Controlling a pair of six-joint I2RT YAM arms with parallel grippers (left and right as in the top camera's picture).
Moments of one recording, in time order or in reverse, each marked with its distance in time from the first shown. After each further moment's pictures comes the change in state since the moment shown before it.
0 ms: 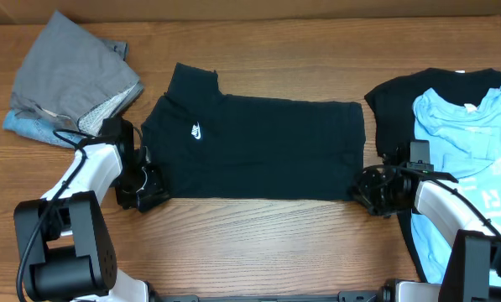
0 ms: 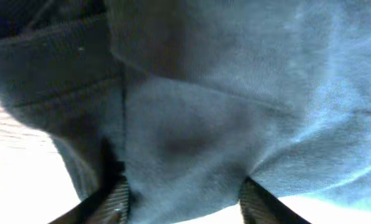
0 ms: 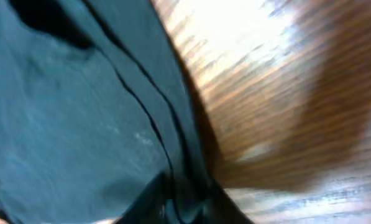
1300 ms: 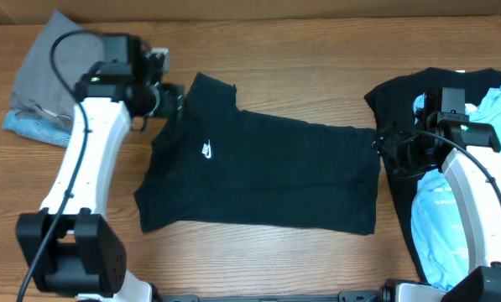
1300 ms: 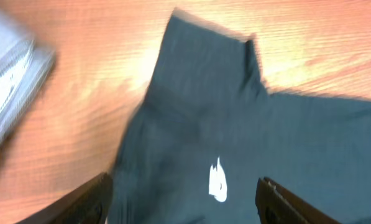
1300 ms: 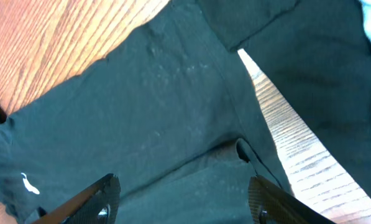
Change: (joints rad) left arm -0.189 0.019 0.561 0.067 0.039 0.183; right arm 0.000 -0.060 0.497 -0.459 0.203 -0.021
